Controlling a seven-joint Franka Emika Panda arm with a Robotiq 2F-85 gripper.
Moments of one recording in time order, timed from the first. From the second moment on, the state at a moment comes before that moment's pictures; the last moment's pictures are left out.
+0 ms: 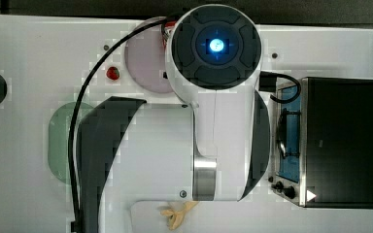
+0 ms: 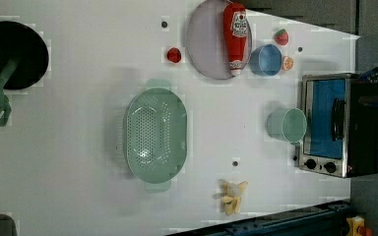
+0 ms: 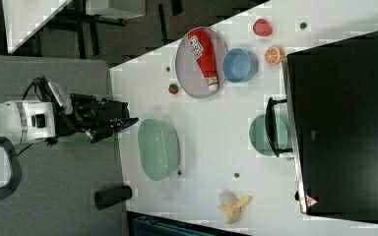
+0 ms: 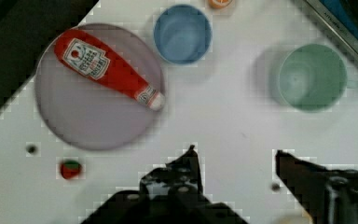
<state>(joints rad) -0.01 -0.03 0.00 -1.80 -0.02 0.20 0.06</state>
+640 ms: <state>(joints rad) -0.03 -0.51 0.06 -2.00 0.06 0.07 0.15</state>
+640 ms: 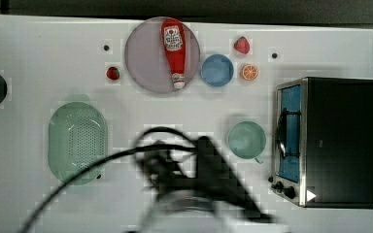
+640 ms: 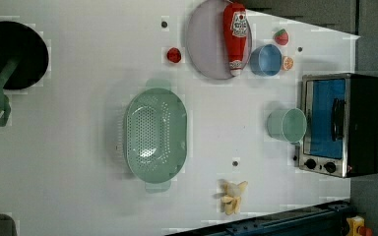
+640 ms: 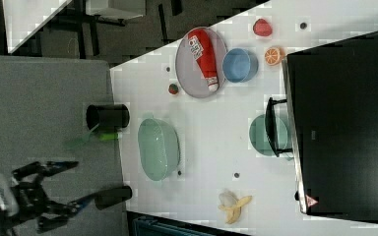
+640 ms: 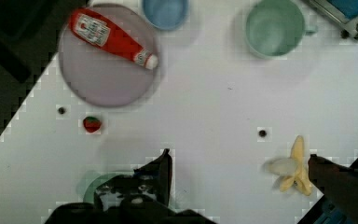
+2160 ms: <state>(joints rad) 0.08 0.41 0.60 -2.07 -0.12 0.82 1.36</state>
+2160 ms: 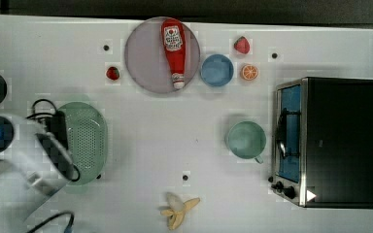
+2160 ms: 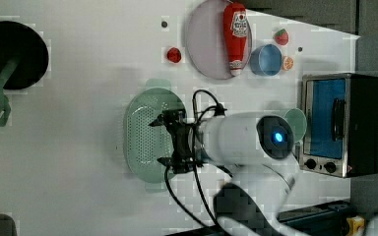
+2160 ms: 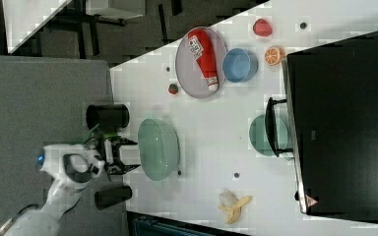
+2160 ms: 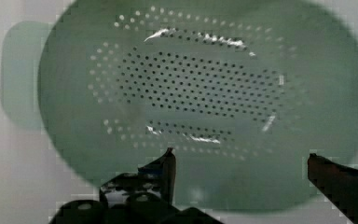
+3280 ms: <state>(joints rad) 0.16 0.61 0.38 -2.11 -0.18 0.97 1.38</state>
